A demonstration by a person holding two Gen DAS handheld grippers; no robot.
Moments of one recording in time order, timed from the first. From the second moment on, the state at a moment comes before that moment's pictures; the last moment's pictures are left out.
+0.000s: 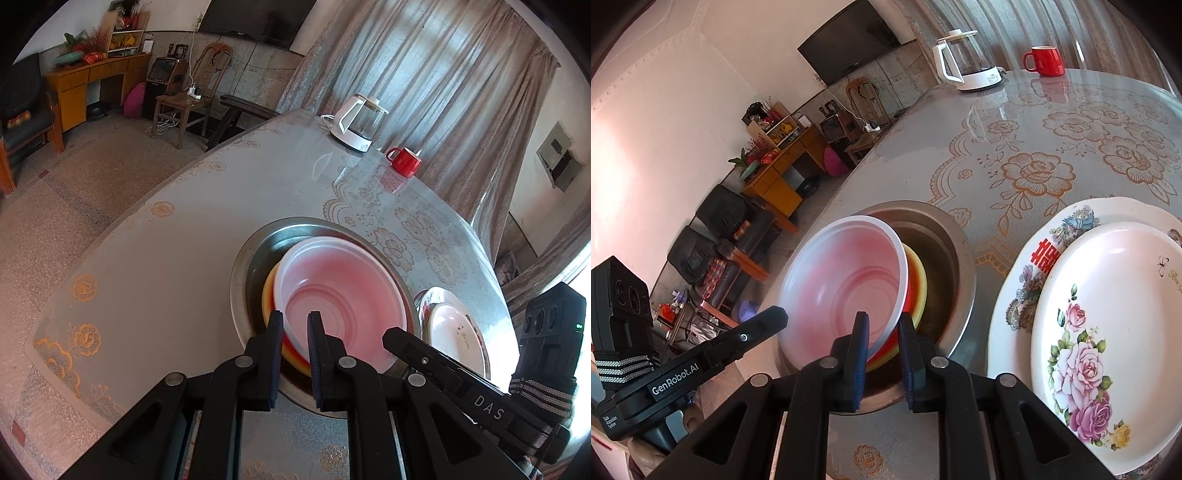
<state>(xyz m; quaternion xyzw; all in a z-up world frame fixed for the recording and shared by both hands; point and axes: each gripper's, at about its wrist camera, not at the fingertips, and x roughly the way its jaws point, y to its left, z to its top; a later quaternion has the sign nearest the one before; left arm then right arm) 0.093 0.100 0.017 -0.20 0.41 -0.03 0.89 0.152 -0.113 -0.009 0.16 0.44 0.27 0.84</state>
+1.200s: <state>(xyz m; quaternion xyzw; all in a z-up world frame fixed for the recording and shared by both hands) 0.088 0.109 0.002 -0.15 0.39 0.01 0.91 0.174 -0.058 -0.008 -0.13 0.43 0.18 0.88</state>
